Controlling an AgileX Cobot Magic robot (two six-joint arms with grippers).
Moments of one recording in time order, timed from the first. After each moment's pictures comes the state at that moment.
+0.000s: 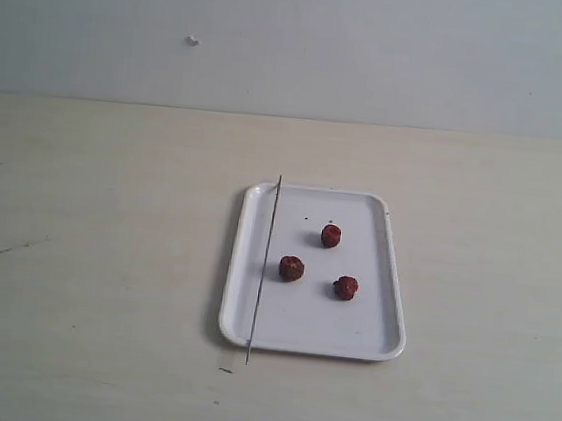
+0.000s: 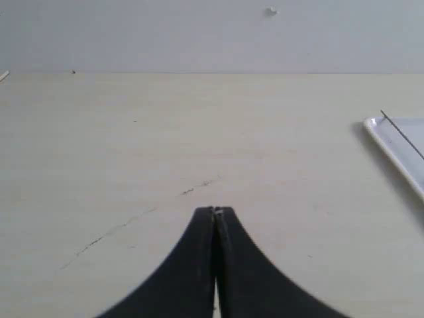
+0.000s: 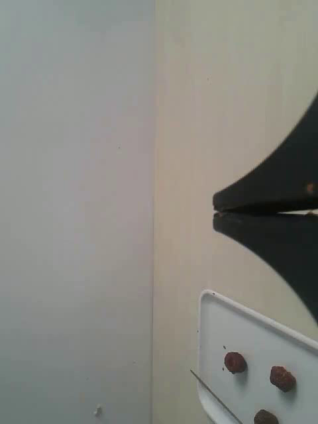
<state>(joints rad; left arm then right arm) -0.09 0.01 0.00 -0.03 0.35 -0.02 -0.09 0.01 0.00 0.03 0.18 0.00</state>
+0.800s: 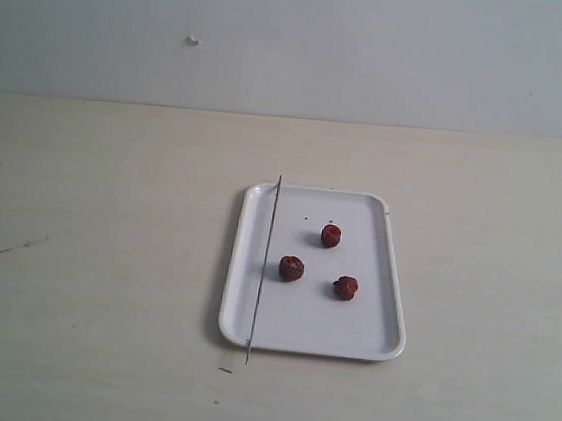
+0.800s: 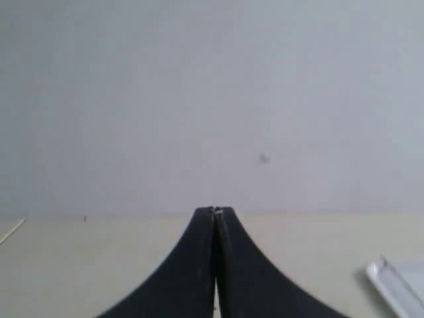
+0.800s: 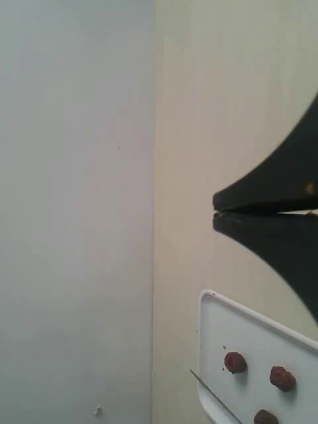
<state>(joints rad) -0.09 0.01 0.00 0.03 -0.05 -0.06 -0.09 0.01 0.00 0.03 0.18 0.00</state>
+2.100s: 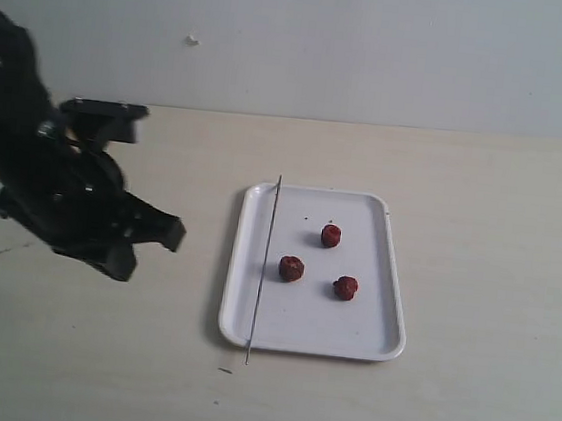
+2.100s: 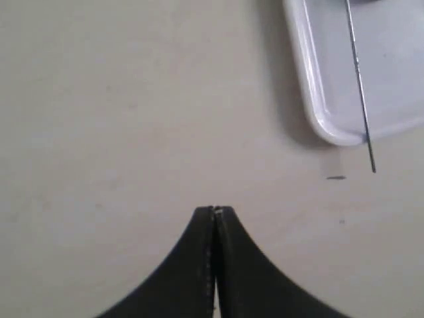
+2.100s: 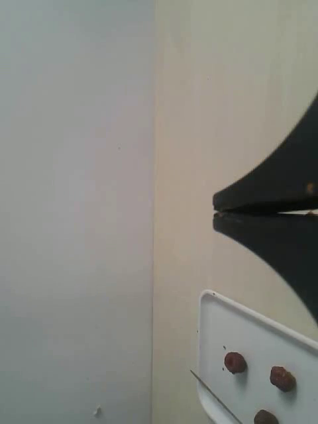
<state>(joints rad) -0.52 1.67 -1.05 -0.16 0.78 -0.13 -0.09 0.01 0.00 0.03 0.18 0.00</state>
